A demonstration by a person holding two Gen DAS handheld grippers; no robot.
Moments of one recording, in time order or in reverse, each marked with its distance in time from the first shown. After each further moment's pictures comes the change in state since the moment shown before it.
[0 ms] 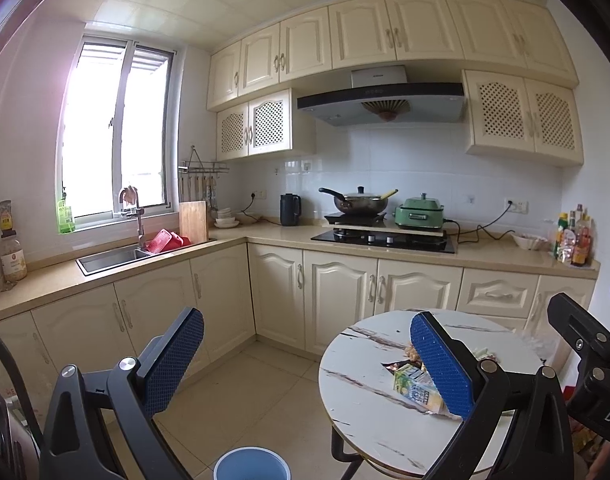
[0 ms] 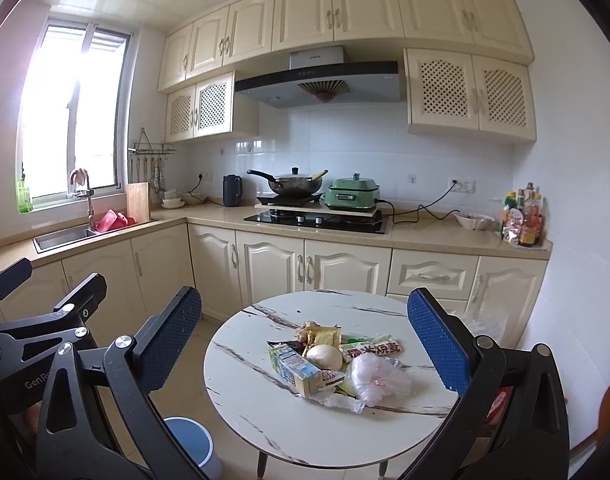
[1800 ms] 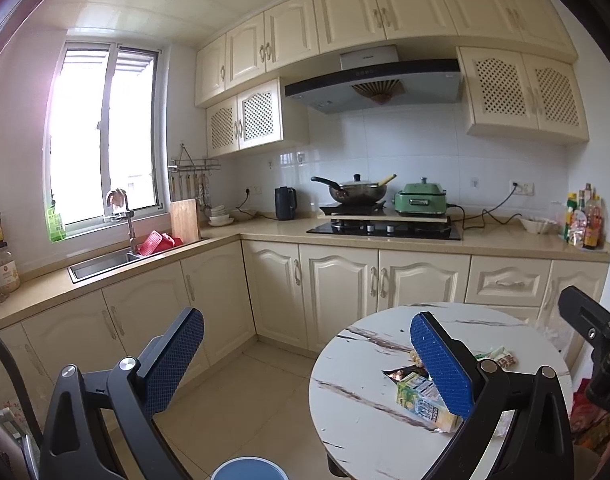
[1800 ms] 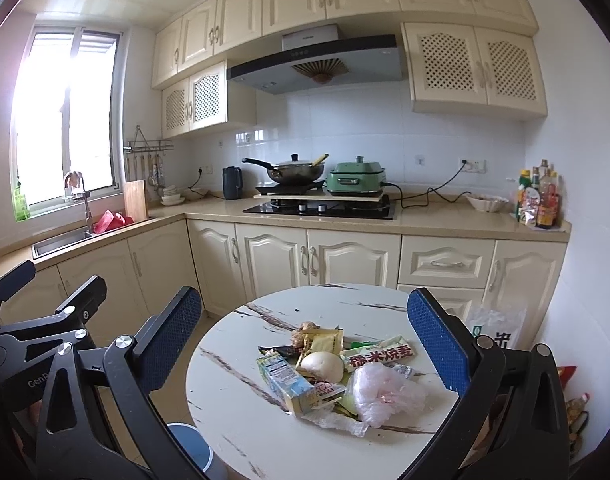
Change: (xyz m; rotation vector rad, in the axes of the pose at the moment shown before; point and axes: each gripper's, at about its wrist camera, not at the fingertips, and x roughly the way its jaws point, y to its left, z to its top) left arm 0.130 -0.040 -0.014 0.051 0.016 -0.002; right arm 0.086 -0.038 -0.017 0.047 0.038 0.028
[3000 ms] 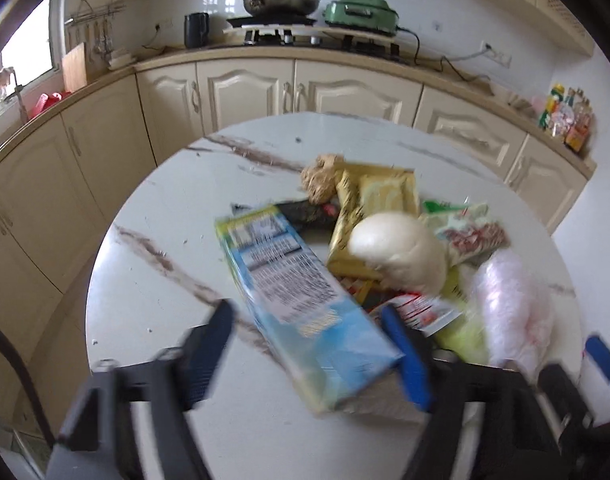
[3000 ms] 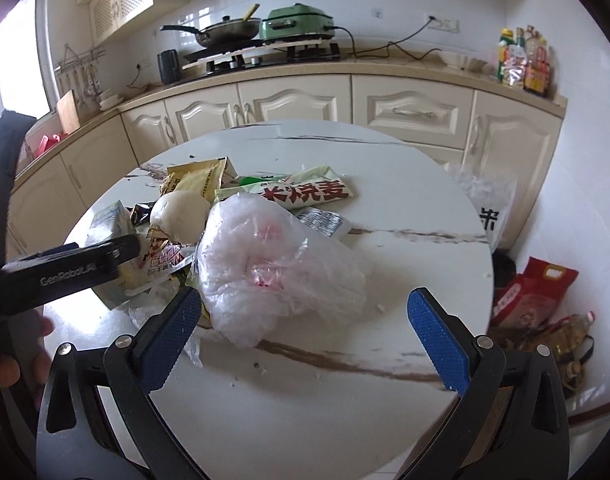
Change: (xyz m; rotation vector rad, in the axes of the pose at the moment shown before) left arm 0.264 -0.133 -0.101 0.017 0.619 -0.249; right arm 0.148 -0.134 -0.161 0.098 0.454 -0.081
